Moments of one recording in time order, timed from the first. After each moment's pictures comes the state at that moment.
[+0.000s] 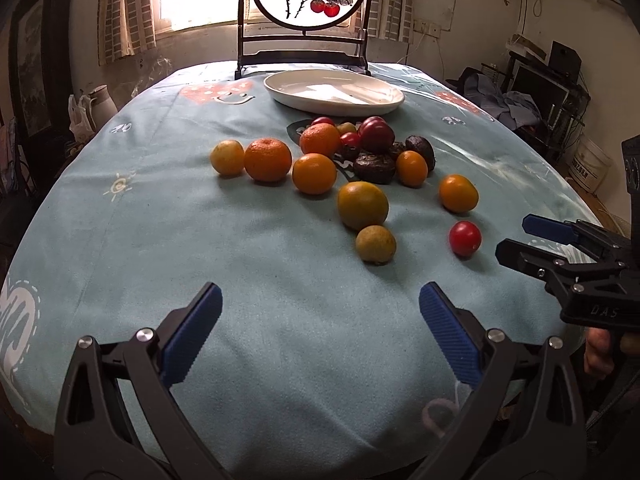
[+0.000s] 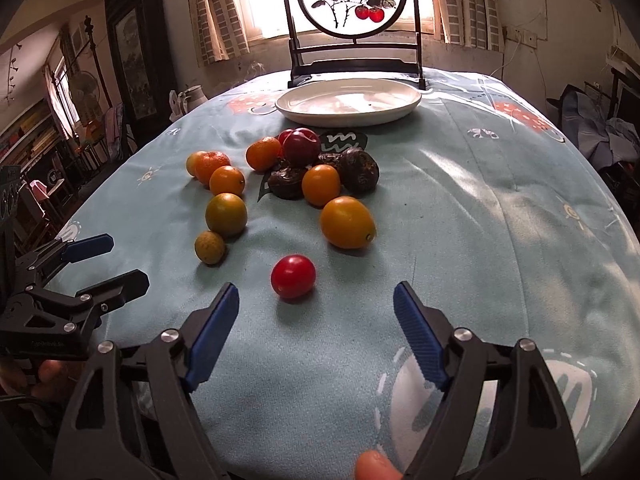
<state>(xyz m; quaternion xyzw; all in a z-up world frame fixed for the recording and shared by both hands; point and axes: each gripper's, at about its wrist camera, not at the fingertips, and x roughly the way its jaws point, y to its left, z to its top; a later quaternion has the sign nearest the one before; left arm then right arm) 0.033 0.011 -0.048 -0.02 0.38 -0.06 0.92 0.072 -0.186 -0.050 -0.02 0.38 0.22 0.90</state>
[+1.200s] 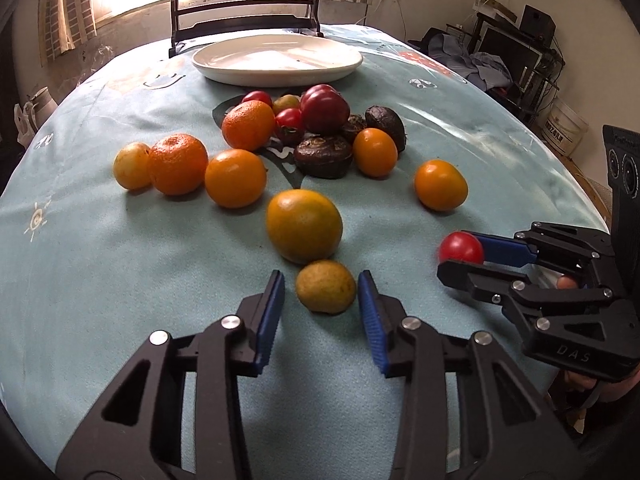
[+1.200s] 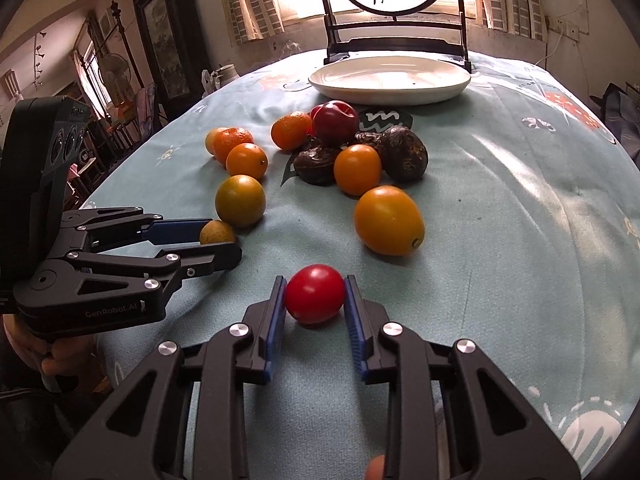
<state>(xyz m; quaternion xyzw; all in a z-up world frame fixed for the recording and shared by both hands) 0.097 -0.024 -0.068 0.00 0.44 -0.13 0.89 0.102 -0.173 -0.069 -0.02 0.40 0.28 0.87</state>
